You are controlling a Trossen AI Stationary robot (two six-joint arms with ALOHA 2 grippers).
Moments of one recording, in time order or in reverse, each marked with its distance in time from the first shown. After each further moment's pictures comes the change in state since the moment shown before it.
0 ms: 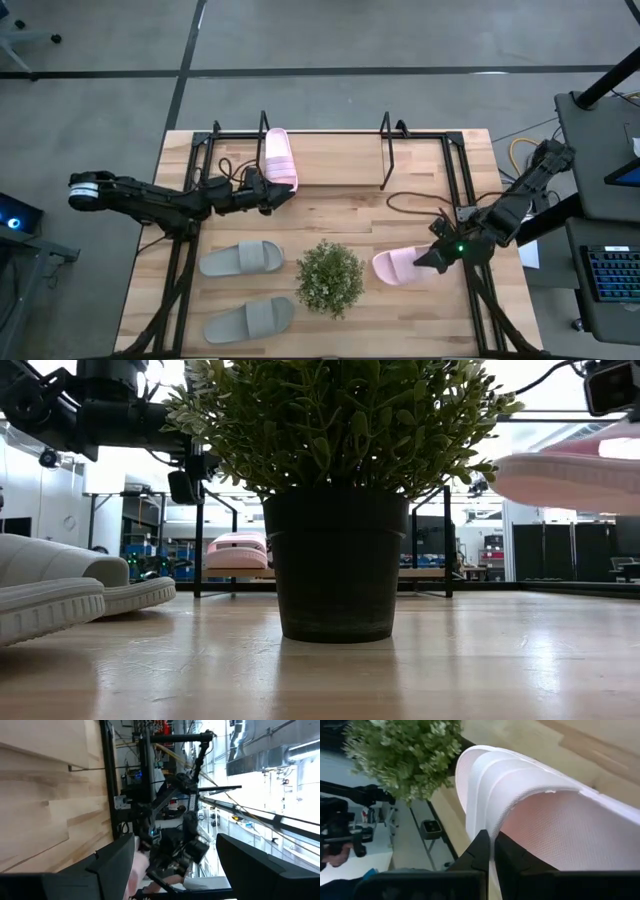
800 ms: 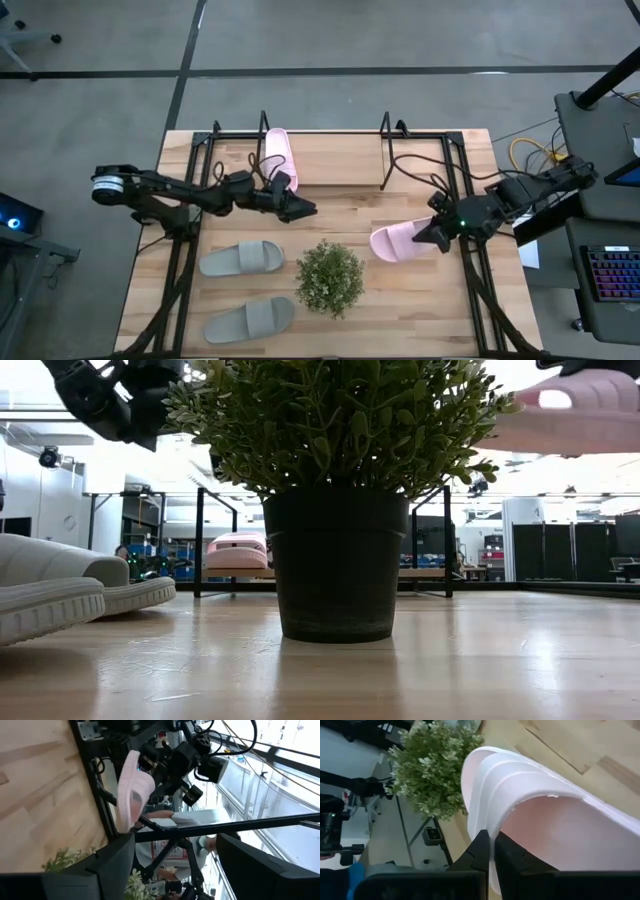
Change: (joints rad) left arm 0.002 0.244 0.234 0.048 0.383 0.014; right arm -0.384 -0.001 0.279 -0.244 -0.286 -0.443
